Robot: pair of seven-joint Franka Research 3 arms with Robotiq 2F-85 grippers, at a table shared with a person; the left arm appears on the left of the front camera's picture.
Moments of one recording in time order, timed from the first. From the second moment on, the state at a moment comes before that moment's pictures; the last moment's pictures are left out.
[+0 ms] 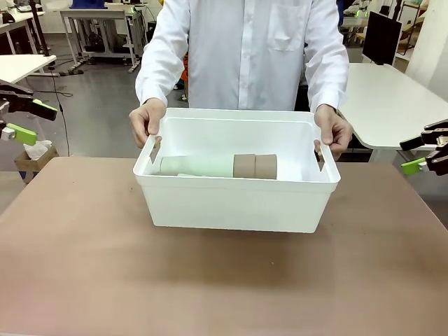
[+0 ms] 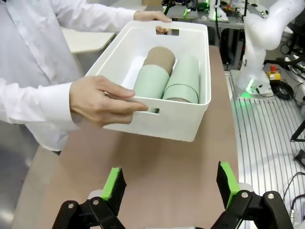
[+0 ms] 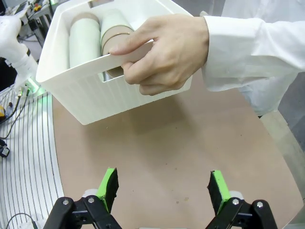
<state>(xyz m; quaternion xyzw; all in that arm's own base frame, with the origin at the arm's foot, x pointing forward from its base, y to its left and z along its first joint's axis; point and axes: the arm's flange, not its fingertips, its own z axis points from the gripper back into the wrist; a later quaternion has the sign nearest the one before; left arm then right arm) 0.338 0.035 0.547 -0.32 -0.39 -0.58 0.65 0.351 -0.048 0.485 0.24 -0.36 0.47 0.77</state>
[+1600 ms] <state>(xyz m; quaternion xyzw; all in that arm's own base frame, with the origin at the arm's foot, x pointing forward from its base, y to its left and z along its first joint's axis) 0.340 0.033 0.548 -0.30 -0.38 -0.57 0.66 0.351 -0.048 0.485 0.24 -0.36 0.47 0.77</state>
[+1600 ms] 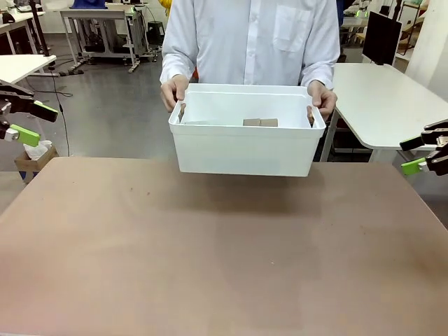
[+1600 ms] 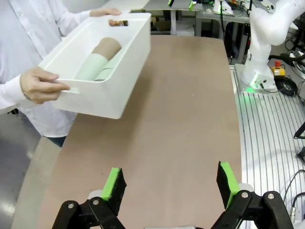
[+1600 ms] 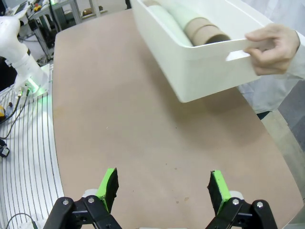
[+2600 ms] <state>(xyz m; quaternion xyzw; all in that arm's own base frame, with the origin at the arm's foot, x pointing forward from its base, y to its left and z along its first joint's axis) 0.340 0.033 0.548 -0.30 -0.38 -0.57 0.66 0.351 -0.048 0.485 0.24 -0.36 0.47 0.77</state>
